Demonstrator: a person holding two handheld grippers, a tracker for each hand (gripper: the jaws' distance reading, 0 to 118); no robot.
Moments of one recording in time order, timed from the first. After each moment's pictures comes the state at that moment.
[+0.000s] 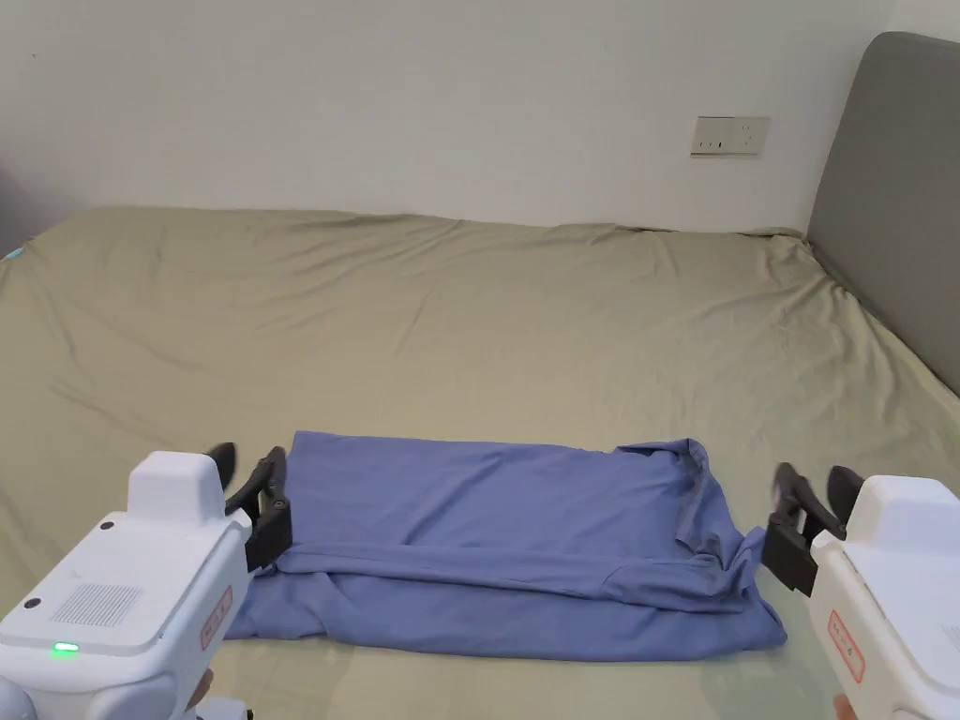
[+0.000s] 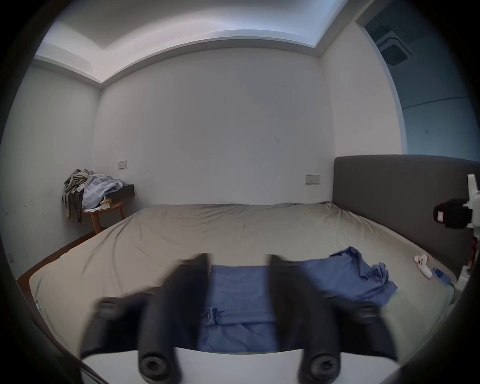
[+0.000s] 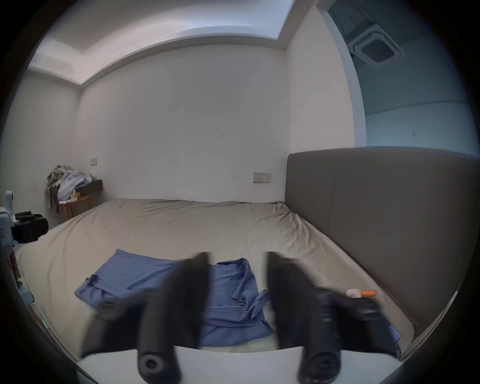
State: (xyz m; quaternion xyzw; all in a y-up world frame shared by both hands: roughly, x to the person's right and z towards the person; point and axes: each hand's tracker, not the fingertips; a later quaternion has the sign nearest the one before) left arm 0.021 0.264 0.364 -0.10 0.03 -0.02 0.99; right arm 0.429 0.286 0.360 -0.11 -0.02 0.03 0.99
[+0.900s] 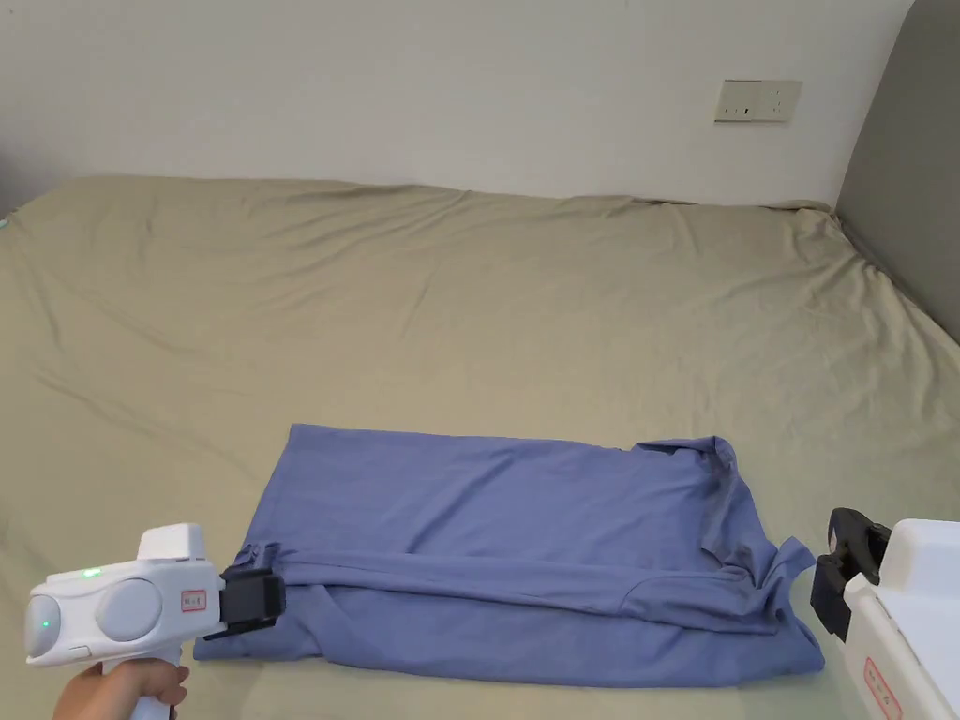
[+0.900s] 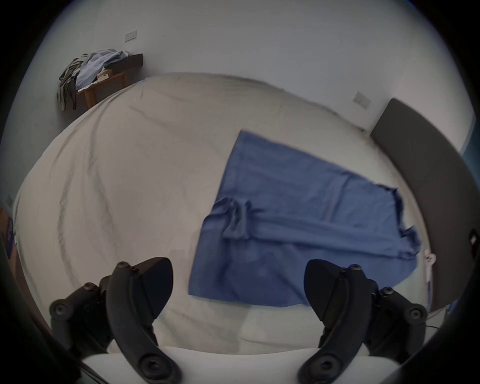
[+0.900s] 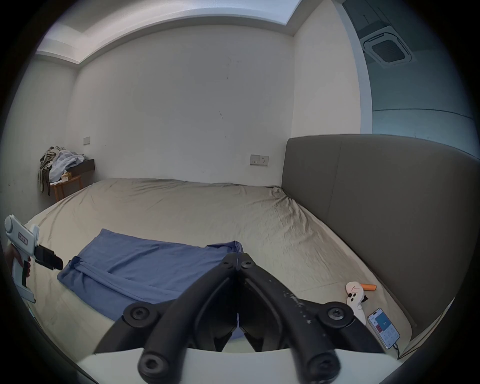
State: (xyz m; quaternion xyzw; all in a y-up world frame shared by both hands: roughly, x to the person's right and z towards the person) left arm -0.069 0.134 0.225 -0.45 0.09 0.11 0.88; right arm 0.438 0.248 0.299 -0.17 -0.03 0.05 0.98
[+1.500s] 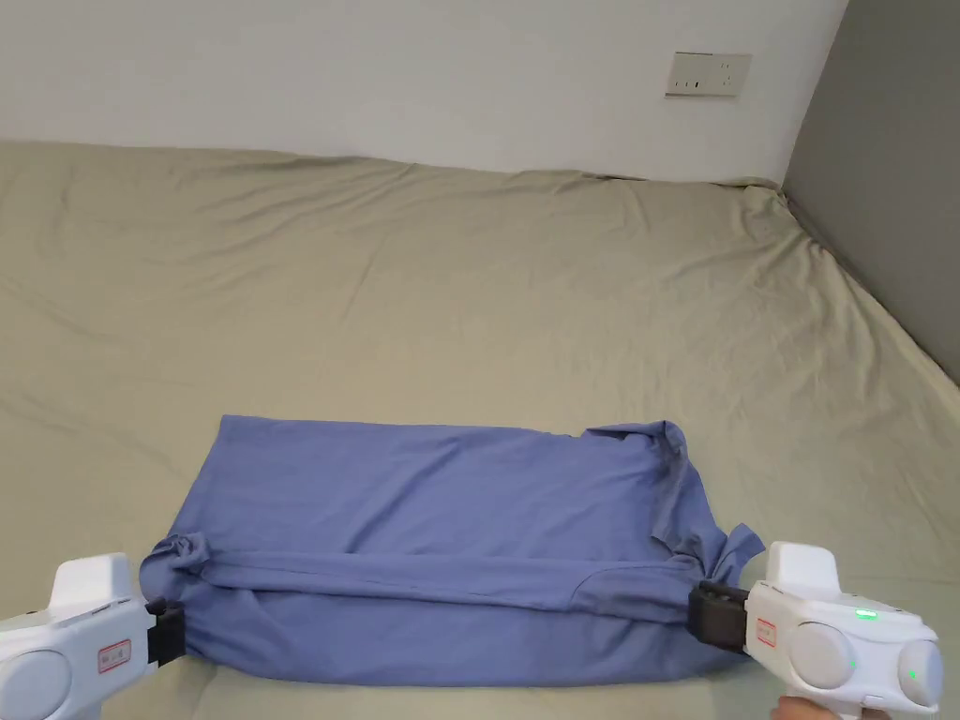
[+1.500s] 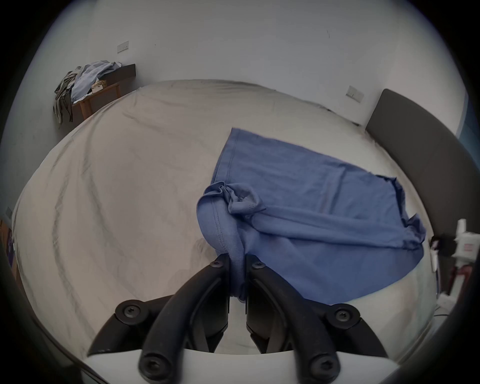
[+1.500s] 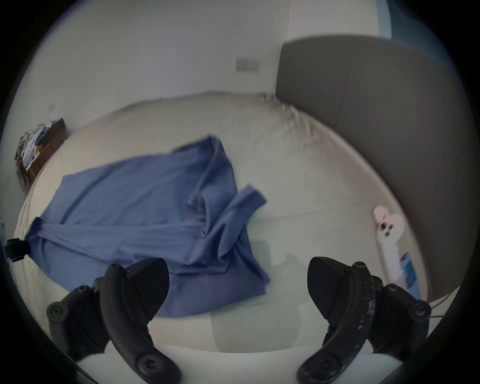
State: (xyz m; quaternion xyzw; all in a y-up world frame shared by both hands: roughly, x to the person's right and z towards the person) left arm -0.056 0.135 0.242 -0.41 0.06 0.11 0.90; right arm 0.482 0.120 0.186 -0.45 -0.07 0.00 0.89
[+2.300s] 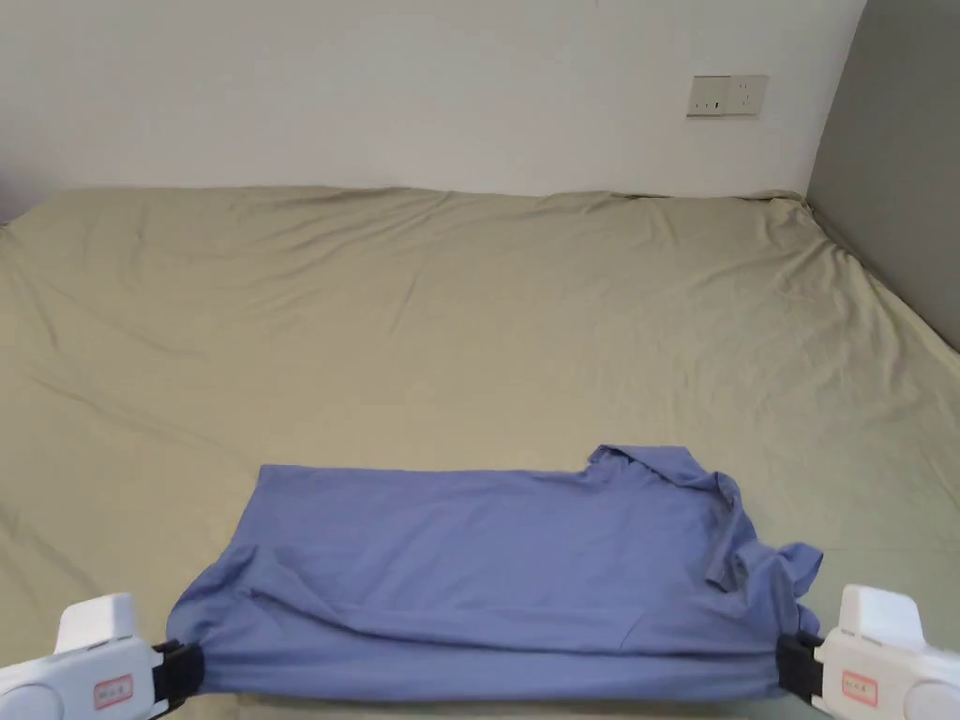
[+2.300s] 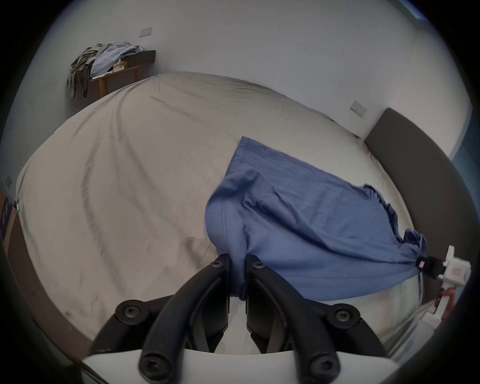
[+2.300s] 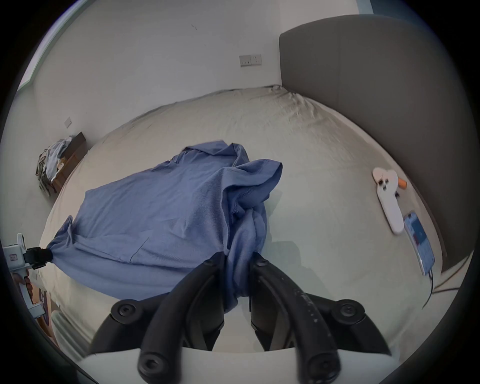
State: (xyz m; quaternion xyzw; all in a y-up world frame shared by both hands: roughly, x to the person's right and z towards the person) left arm -0.083 0.152 0.350 -0.43 0.07 0.15 0.89; right arm 0.490 0.156 0.317 -0.44 -0.01 -0.06 0.90
